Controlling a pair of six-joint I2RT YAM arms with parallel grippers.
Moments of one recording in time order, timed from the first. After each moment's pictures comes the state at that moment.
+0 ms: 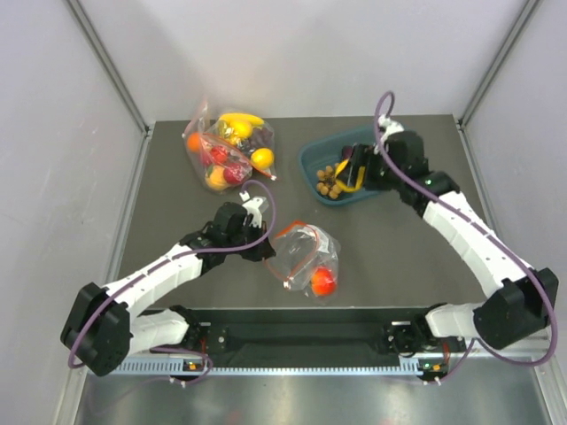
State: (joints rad) left arm -0.60 1.15 0.64 -0.23 0.30 -0.43; right arm 0.43 1.29 1.18 -0.47 -0.12 0.42
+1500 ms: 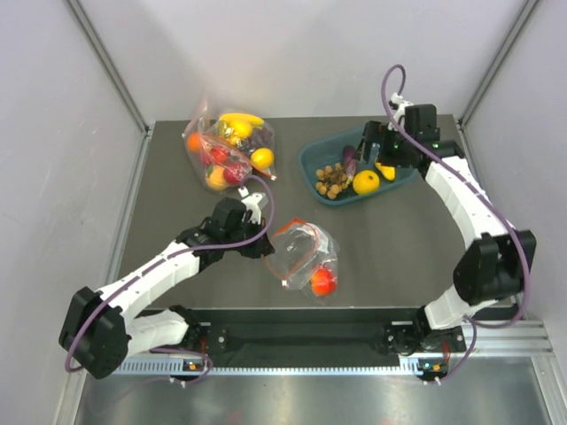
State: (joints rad) left arm -0.60 1.13 0.70 -0.32 0.29 -0.42; right arm 0.17 1.60 1.46 -0.55 -0.26 0.27
